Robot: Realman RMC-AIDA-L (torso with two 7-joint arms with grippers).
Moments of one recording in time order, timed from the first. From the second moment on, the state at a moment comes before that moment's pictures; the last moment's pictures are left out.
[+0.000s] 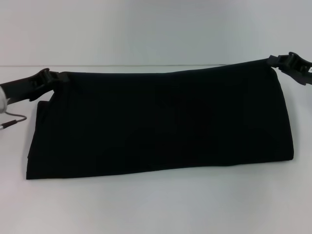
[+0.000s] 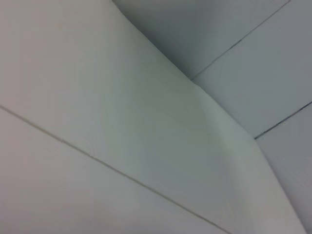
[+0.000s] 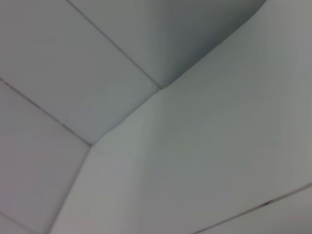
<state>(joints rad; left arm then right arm) -0.73 -1.97 0.13 0.45 2.30 1.15 -2.11 0.76 2.00 -0.24 -0.41 -2.11 -1.02 2.01</state>
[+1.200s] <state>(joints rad) -0.77 -2.09 0.14 0.38 2.16 0.68 -1.89 0.82 2.09 -0.30 -0.37 -2.05 -0.67 1.76</state>
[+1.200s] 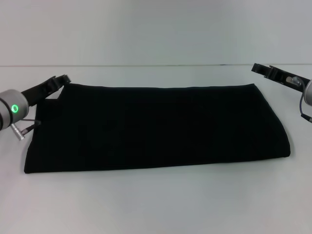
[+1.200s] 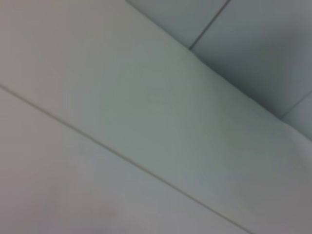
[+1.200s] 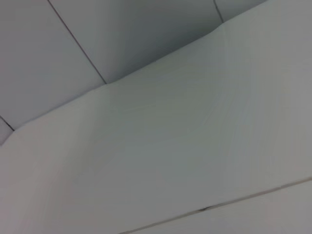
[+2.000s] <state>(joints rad) -0.55 -1.89 0.24 0.41 2.10 1.46 -2.20 0.60 2.06 -0.48 -0.44 -2.04 -1.39 1.18</state>
